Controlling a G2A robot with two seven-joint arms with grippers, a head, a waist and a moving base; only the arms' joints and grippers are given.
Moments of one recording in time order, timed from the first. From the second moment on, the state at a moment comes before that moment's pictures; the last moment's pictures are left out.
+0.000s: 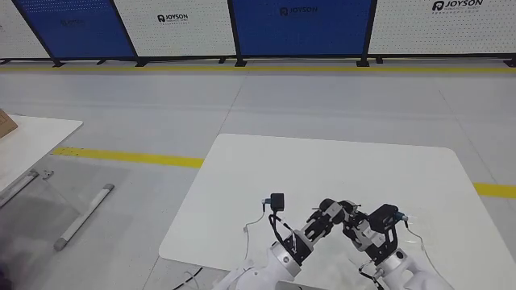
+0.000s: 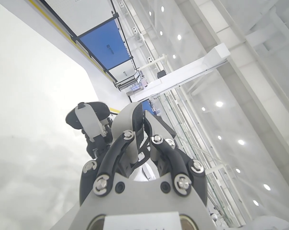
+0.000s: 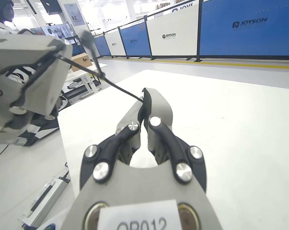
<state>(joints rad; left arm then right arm) 1.58 -1.32 -0.92 -1.88 0.11 -0.16 0.05 -1.52 -1.08 1.11 -1.70 -0.93 -0.34 -0.08</state>
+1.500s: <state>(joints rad) 1.52 -1.33 -1.03 -1.73 -0.07 -0.11 0.20 -1.75 -0.98 1.32 -1.83 -0.71 -0.34 -0.42</state>
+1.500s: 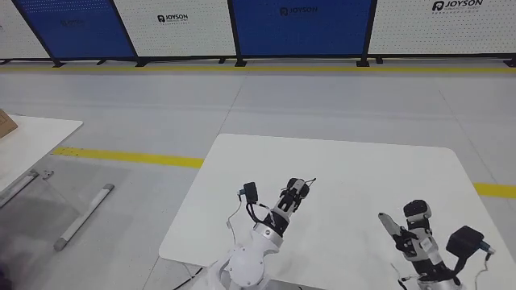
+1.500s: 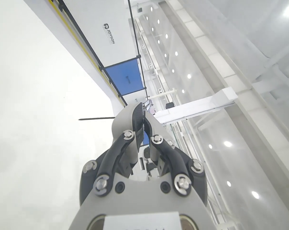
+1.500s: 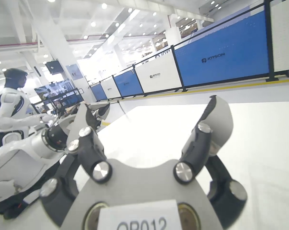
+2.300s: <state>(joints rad) 1.49 -1.33 -1.08 -1.68 -0.09 -0.07 0.19 -1.84 -0.97 1.45 -1.86 -0.54 -0.34 -0.45</state>
